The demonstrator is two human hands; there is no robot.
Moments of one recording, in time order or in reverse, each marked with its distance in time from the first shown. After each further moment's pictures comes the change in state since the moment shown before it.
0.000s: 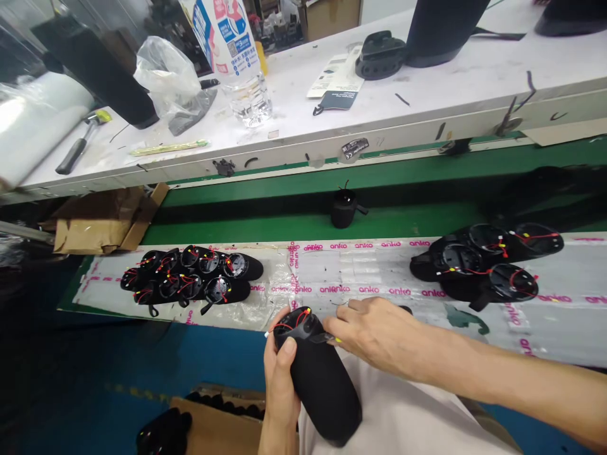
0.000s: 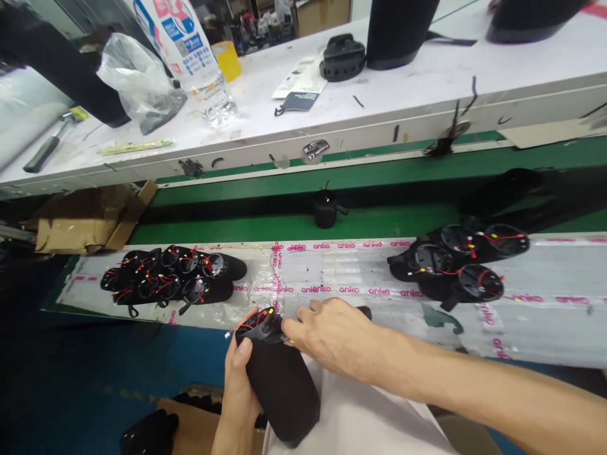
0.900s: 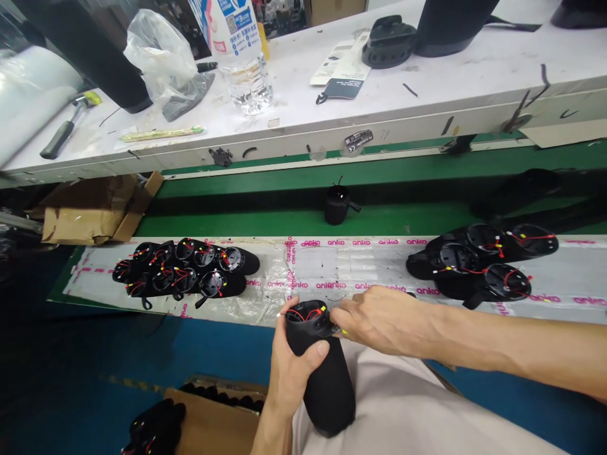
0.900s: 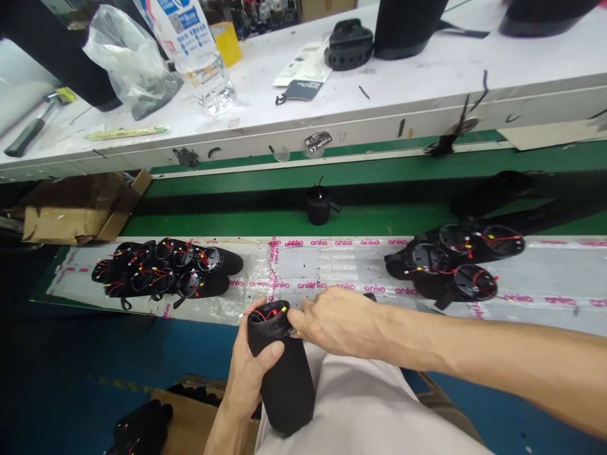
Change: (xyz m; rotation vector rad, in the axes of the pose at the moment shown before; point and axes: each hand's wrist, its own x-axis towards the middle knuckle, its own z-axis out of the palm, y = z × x) left_hand 0.005 -0.002 0.002 0.394 -0.143 0.114; right_hand 0.002 0.027 -0.014 -0.138 -0.114 -0.216
